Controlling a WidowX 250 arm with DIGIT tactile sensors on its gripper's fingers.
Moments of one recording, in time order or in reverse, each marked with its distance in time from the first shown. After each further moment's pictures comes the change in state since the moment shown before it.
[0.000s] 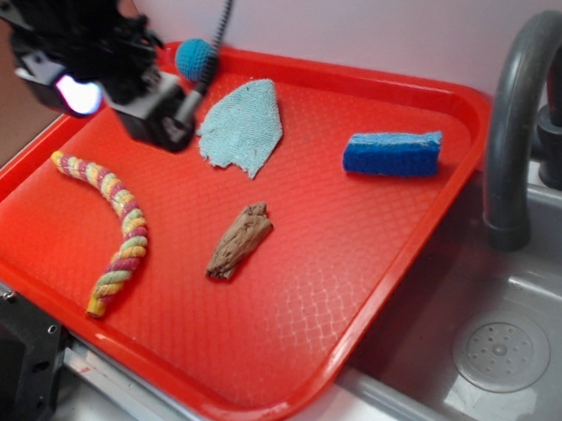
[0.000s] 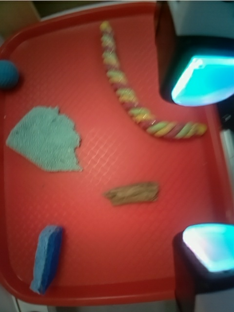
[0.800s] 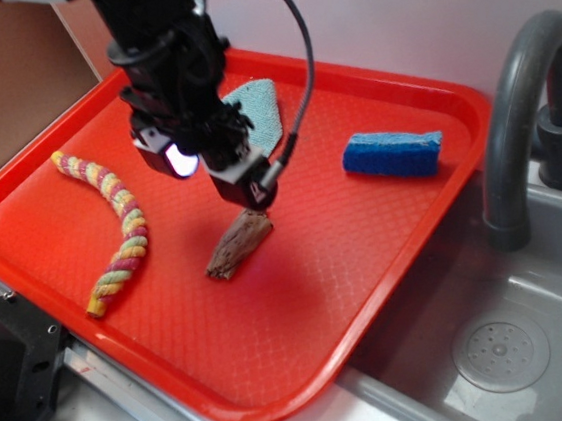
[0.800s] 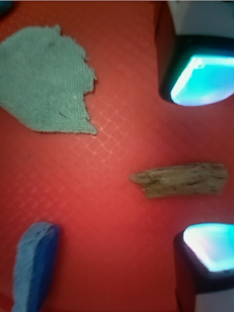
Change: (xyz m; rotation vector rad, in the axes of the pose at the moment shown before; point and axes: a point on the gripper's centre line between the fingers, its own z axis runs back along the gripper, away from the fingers) arm 0.029 -0.008 -0.078 -0.115 0.029 -0.052
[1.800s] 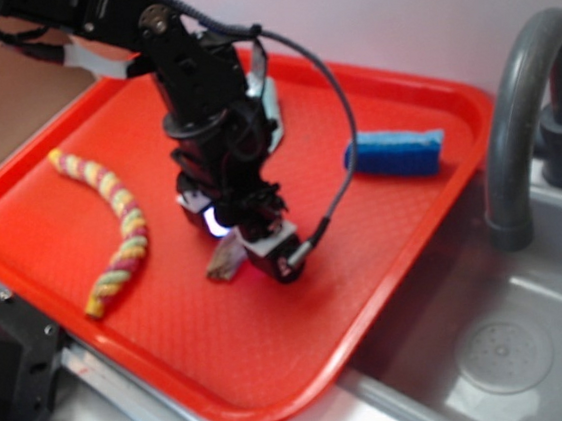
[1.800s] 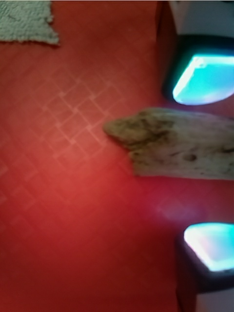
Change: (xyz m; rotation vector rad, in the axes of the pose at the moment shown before) arm -0.009 -0.015 -0.048 -0.028 0.078 -0.128
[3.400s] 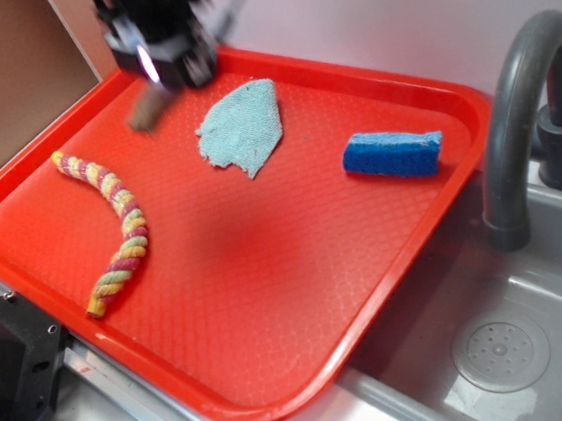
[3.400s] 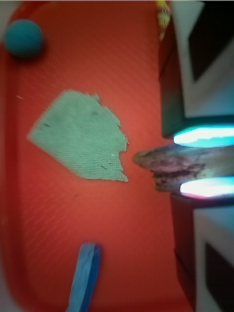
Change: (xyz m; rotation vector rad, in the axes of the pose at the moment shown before) arm 0.020 0.063 0.134 0.039 -0.027 0.114
